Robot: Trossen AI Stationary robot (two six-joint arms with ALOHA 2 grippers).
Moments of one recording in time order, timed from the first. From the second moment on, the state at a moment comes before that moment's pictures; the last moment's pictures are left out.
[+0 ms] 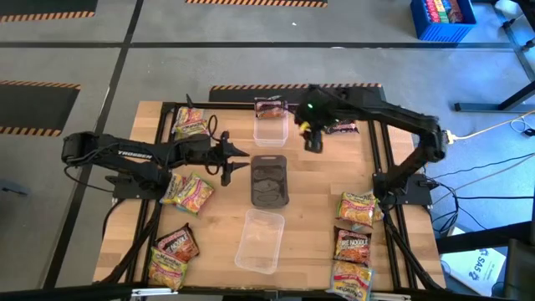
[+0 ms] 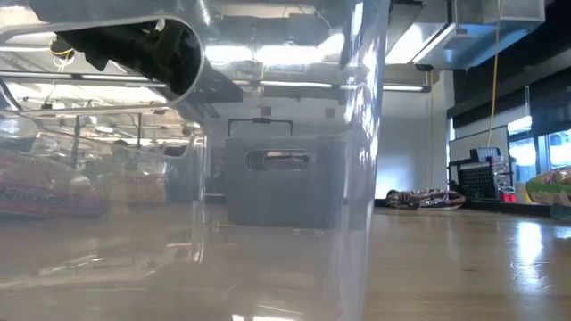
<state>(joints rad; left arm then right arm) 0.16 1.14 0.48 0.38 0.04 0.02 -0.27 1.61 1.78 -1.22 0.06 -0.20</state>
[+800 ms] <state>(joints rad) 0.11 1.14 0.48 0.42 -0.02 0.00 -0.64 1.22 1.04 -0.80 0.07 -0.02</state>
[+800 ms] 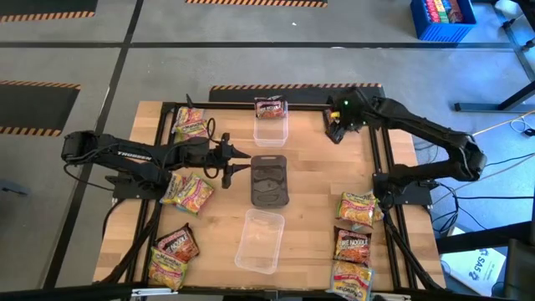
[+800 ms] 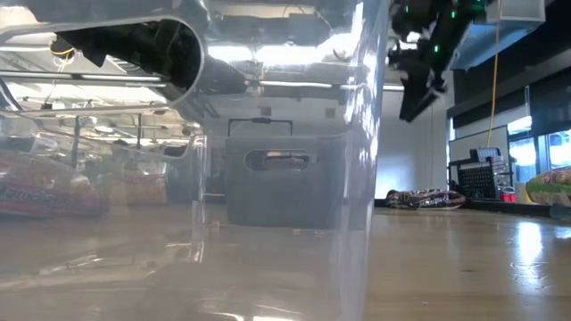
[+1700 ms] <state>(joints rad) 0.11 1.14 0.48 0.42 -0.01 0.00 -1.05 1.54 0.95 -0.71 0.06 -0.06</state>
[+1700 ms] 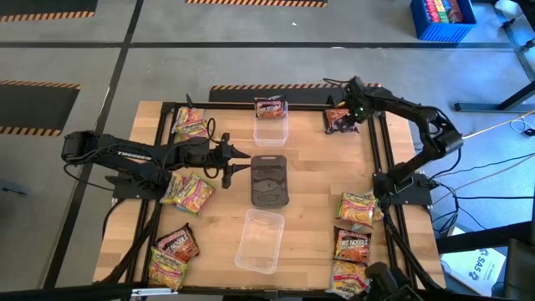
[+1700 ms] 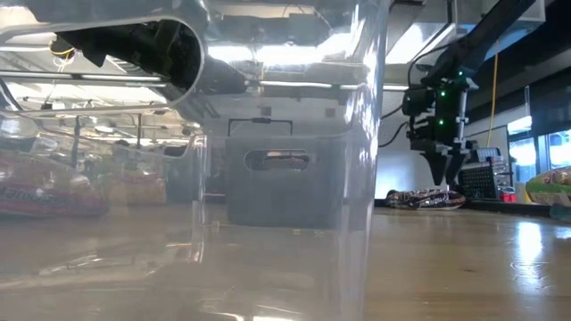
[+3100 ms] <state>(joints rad) 0.12 1.24 0.48 0.49 -0.02 0.01 -1.02 1.64 0.96 -0.60 0.05 -0.24</state>
